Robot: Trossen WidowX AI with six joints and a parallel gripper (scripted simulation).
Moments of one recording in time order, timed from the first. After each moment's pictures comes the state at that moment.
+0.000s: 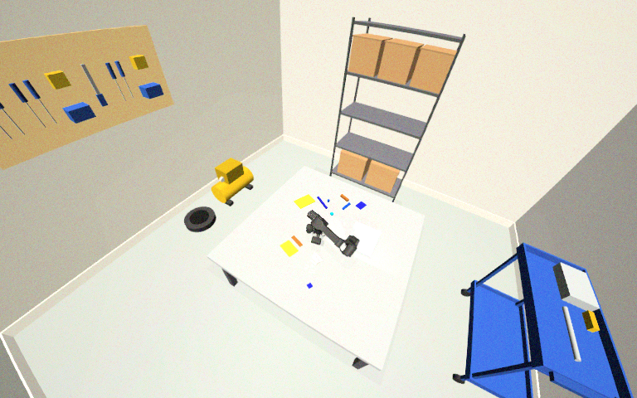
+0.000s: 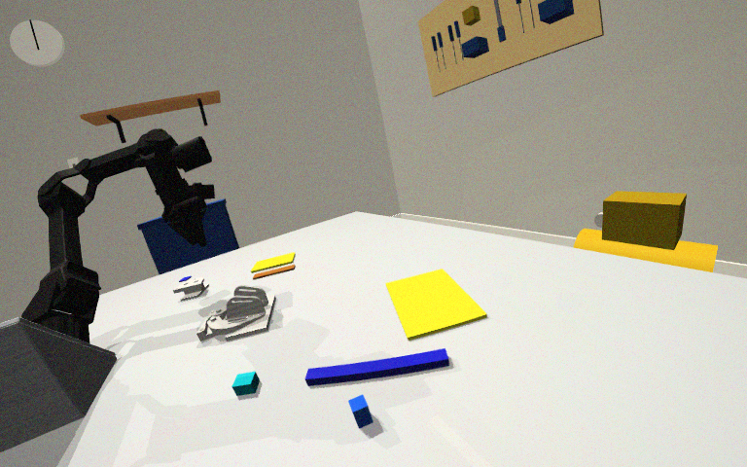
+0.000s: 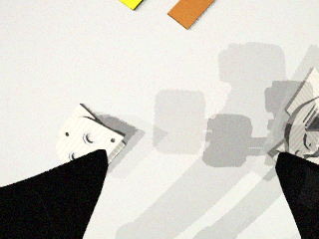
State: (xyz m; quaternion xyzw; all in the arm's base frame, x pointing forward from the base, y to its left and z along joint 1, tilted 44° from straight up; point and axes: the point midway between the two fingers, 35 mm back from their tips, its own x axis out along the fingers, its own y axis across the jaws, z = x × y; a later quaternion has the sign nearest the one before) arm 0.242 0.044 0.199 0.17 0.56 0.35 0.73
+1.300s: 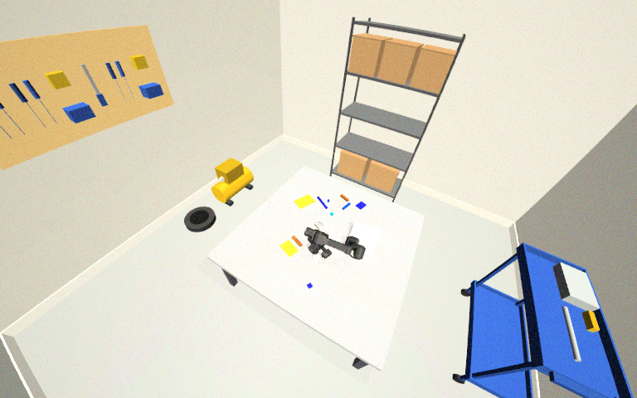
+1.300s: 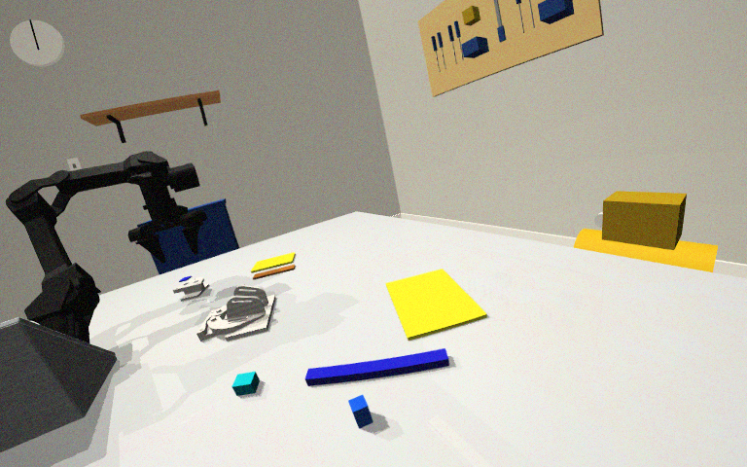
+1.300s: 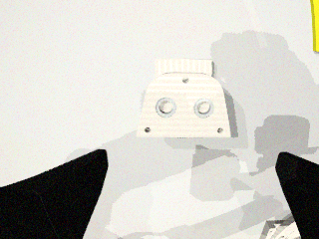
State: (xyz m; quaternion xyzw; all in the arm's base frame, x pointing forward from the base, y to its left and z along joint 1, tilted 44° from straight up) arm 0.182 0.119 0.234 -0.14 0.40 0.58 0.70
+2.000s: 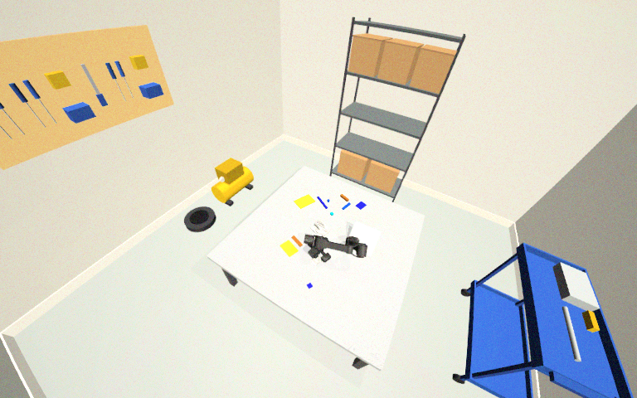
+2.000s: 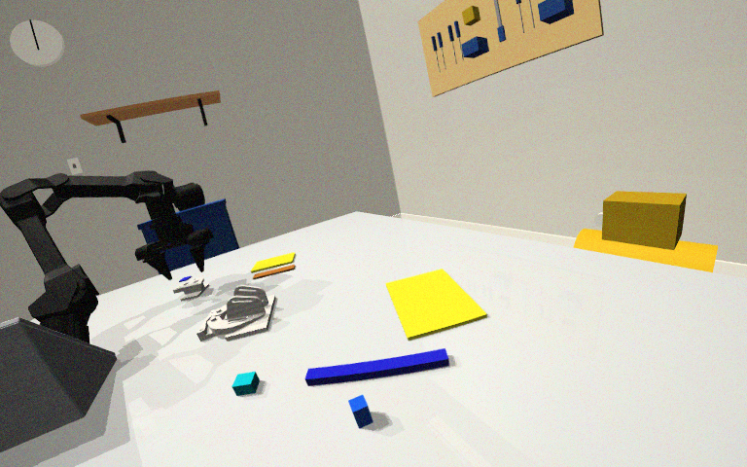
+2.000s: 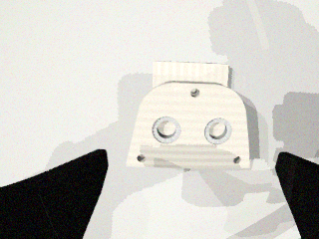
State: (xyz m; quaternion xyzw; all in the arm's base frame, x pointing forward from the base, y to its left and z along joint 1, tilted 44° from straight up) arm 0.181 0.153 0.202 -0.15 0.39 0.59 0.69
